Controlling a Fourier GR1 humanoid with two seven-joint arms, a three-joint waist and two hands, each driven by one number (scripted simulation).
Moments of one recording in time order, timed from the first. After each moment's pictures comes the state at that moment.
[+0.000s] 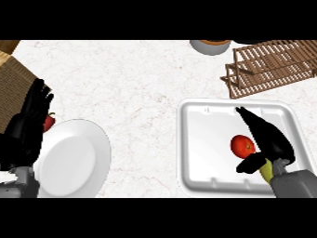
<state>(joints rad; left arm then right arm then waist) -0.07 0.19 0.05 -1.70 0.02 0.16 0.18 -0.15 -0.31 0.19 -1.43 0.74 0.22 0.33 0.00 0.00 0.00</state>
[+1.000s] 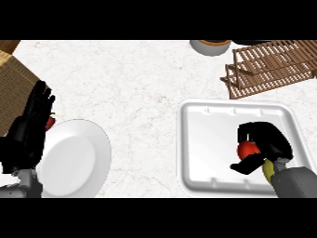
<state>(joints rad) -0.06 0.14 0.06 -1.72 -0.02 0.14 0.17 -0.18 -0.33 0.19 -1.24 0.93 0.11 0.06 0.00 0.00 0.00</state>
